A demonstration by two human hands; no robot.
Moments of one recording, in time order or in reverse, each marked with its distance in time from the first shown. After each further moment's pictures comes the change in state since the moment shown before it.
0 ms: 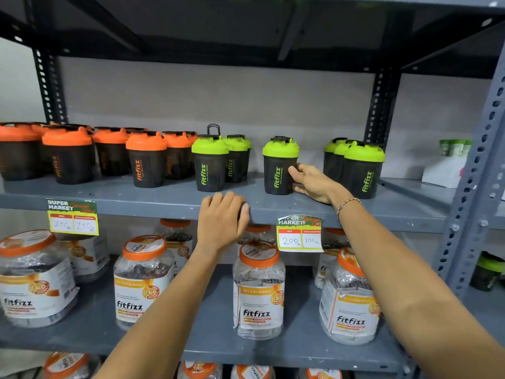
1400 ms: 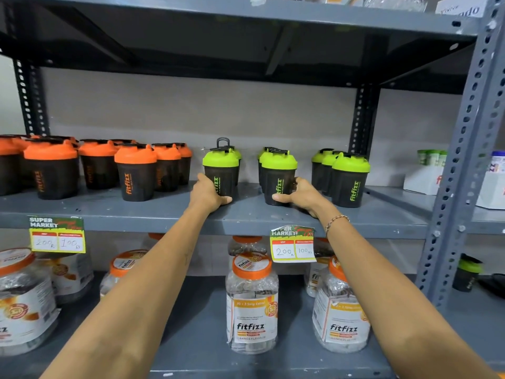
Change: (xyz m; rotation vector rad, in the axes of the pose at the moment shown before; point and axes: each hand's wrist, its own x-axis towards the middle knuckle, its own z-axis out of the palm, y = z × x) left_hand 0.087 -0.039 0.014 -0.551 -0.571 -0.761; right_hand -0.013 0.000 0.006 -0.267 0.225 -0.001
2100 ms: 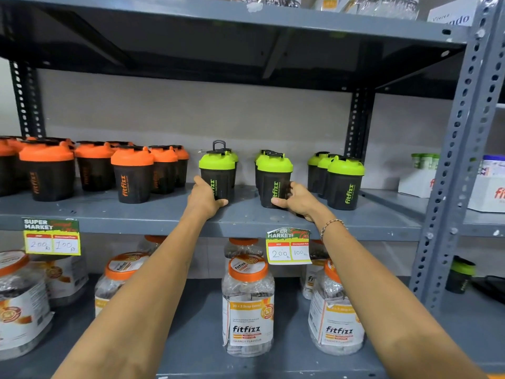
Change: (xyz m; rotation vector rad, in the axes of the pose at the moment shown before) left_hand -0.008 0.000 0.004 0.034 0.030 0.038; right_hand 0.003 0.008 0.001 -0.065 -0.013 0.013
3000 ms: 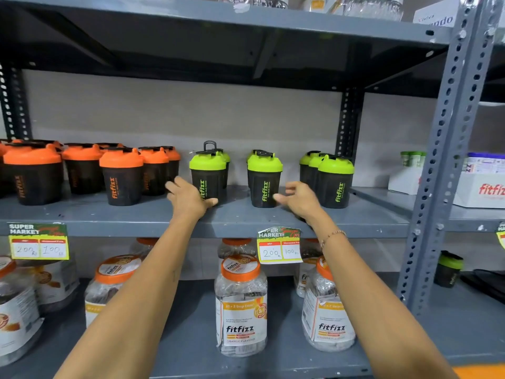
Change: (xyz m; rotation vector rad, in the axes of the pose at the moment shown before) left_hand -0.008 0.002 -0.003 0.007 0.170 -0.097; right_hand -0.027 -0.003 -0.013 -0.101 0.245 -0.010
